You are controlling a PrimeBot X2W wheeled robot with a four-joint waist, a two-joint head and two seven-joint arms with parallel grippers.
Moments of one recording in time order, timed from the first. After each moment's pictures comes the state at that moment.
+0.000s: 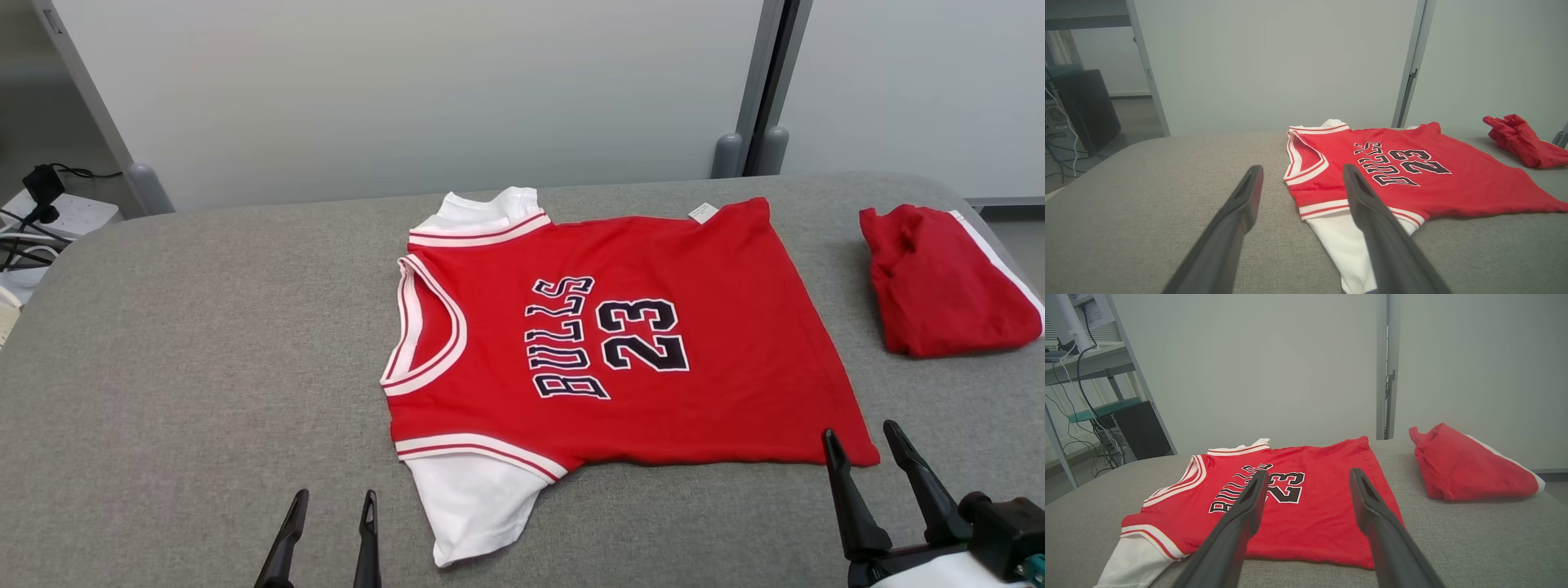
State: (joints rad) left arm 0.23 0.05 -0.18 0.01 -0.15 0.12 -0.26; right arm 0.07 -0.17 0.11 0.13 0.33 0.13 -0.25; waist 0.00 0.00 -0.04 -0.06
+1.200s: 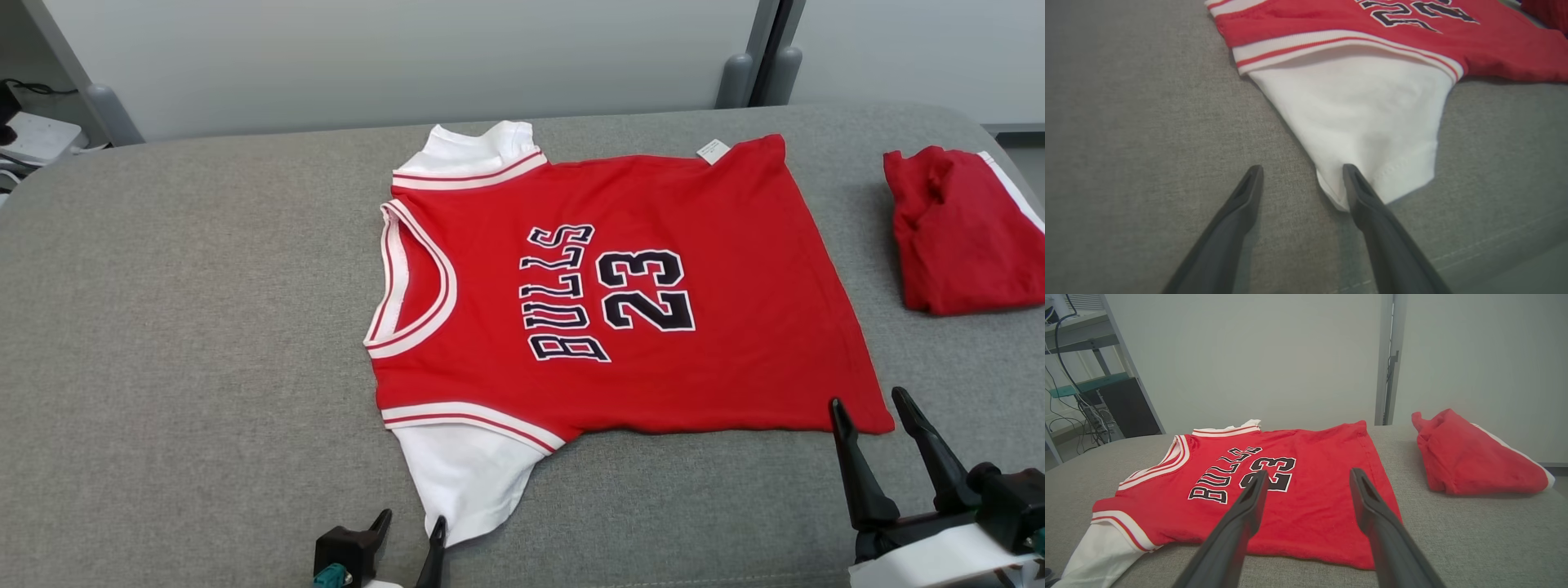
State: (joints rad) left arm -0.12 0.05 -0.42 0.68 -0.36 0.05 -0.25; right arm 0.02 -0.20 0.11 0.12 0.32 0.13 -0.25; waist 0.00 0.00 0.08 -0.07
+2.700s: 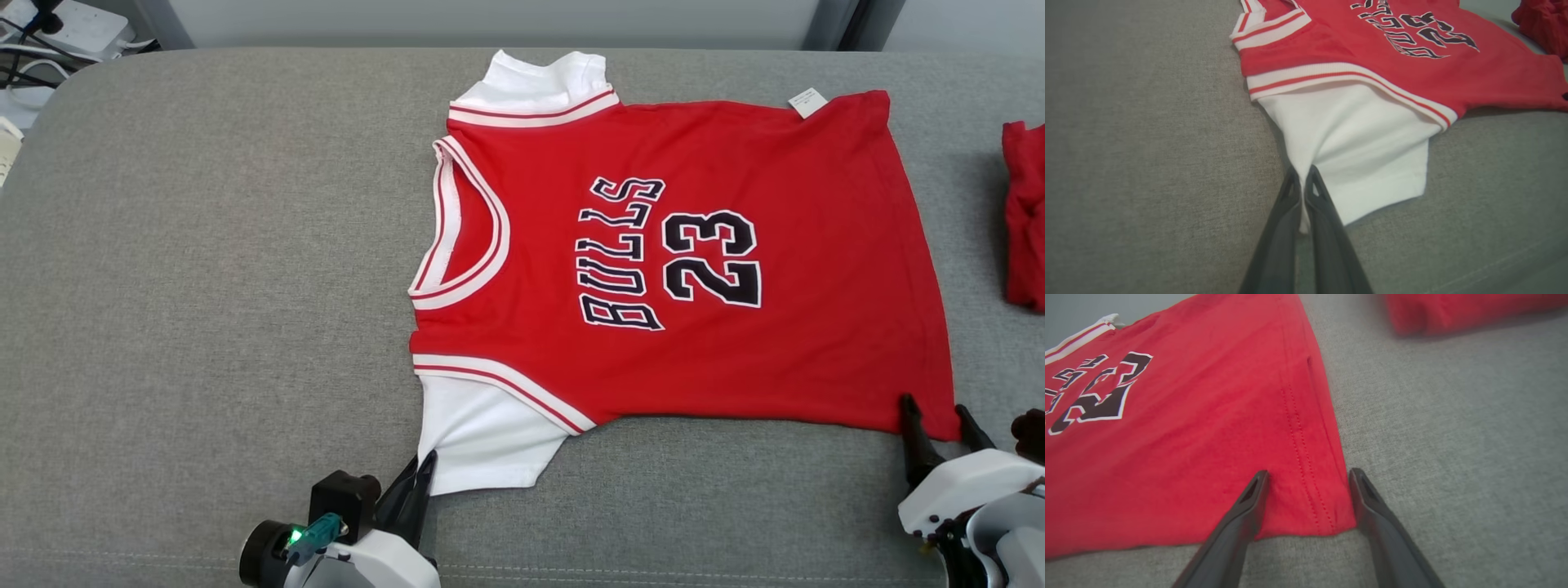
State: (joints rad) left arm -0.15 0.16 -0.52 0.40 -0.43 0.09 -0.15; right arm -0.37 -0.25 0.16 0.90 0.59 0.13 -0.26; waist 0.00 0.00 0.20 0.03
